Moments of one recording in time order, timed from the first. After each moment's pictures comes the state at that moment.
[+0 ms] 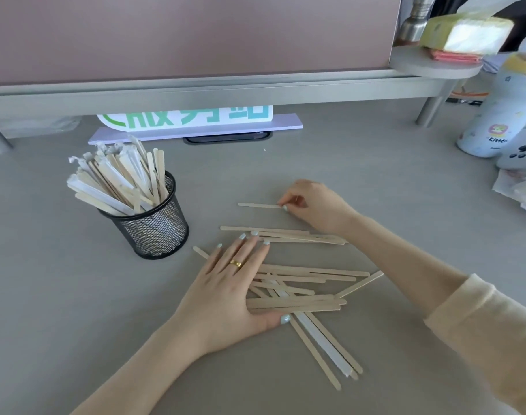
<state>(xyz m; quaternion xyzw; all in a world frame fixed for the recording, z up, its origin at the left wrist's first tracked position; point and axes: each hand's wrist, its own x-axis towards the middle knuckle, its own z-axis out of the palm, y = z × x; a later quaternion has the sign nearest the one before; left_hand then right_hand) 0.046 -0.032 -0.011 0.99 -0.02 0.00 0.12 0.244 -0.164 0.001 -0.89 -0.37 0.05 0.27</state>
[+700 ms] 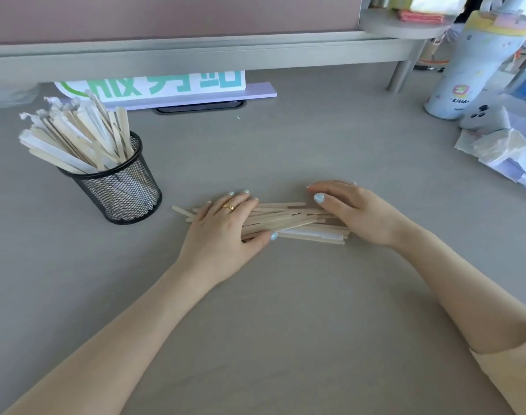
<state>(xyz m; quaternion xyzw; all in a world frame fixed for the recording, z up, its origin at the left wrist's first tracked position) 0.072 -0.057 -0.019 0.98 0.02 0.09 0.17 0.168 -0.266 0.009 -0.89 -0.27 0.12 0.34</state>
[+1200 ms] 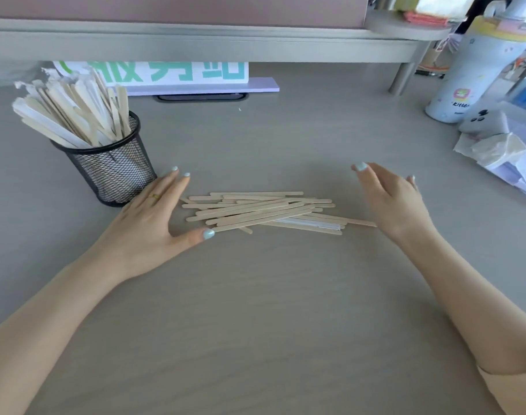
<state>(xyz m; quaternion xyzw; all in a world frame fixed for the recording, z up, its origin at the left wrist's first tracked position) 0.035 0.014 -0.013 0.98 0.07 0.04 0.15 0.166 -0.286 0.005 -0.94 -0.11 -0.06 0.31</state>
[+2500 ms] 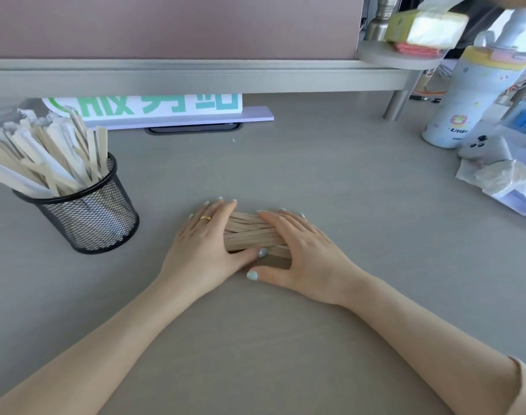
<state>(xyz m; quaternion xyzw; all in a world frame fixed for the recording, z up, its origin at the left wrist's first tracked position) 0.100 -0.044 -0.014 0.96 0.09 0.05 0.25 0.151 -0.211 -0.016 -0.89 -0.38 0.05 0.24</state>
